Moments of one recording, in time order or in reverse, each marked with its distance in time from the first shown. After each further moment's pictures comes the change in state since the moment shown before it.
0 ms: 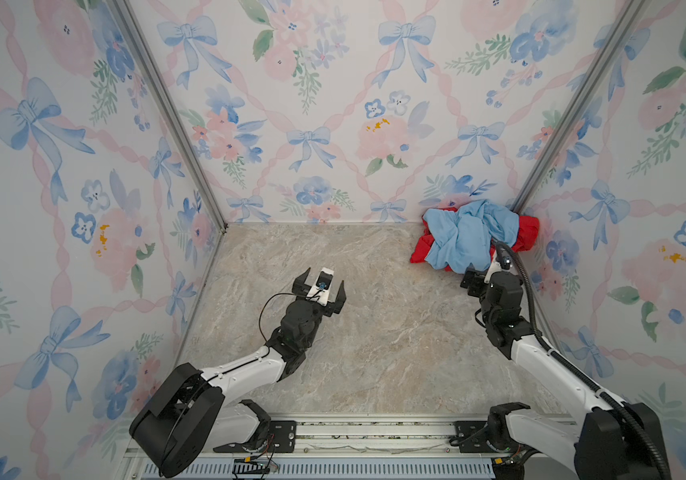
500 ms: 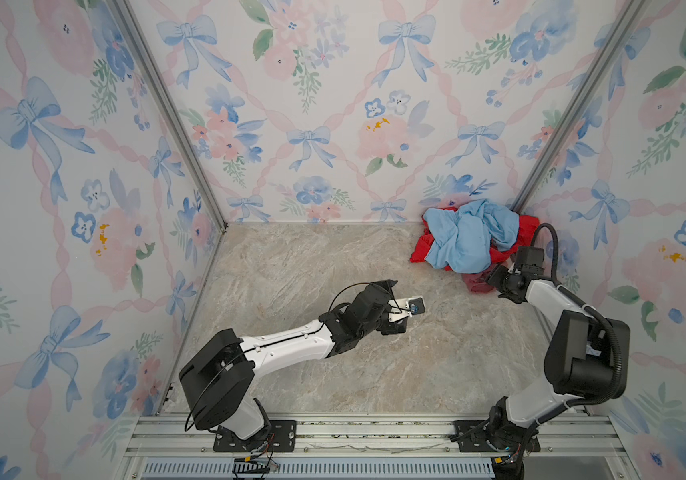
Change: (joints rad) left arm -0.258 0.277 0.378 -0.545 0.225 0.405; right arm -0.324 0.543 0.401 -0.434 -0.406 0.235
